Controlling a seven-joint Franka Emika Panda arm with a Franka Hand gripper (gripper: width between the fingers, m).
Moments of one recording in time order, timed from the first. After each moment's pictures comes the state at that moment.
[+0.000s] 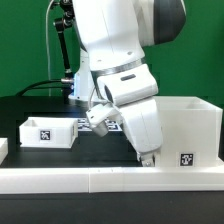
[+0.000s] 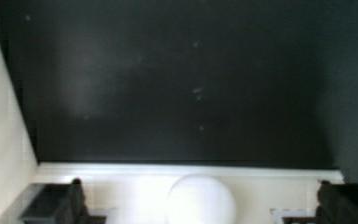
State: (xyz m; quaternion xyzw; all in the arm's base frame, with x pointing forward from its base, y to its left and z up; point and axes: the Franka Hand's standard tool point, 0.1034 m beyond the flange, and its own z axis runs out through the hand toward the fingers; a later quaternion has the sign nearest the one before) arm 0.596 0.034 0.020 -0.68 -0.72 -0.10 0.10
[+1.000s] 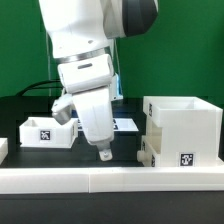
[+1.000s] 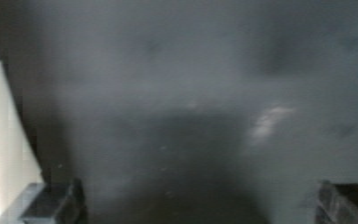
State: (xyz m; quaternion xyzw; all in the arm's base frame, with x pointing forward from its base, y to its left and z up) arm 0.572 -0.041 0.037 -0.71 -0.69 -0.08 0.09
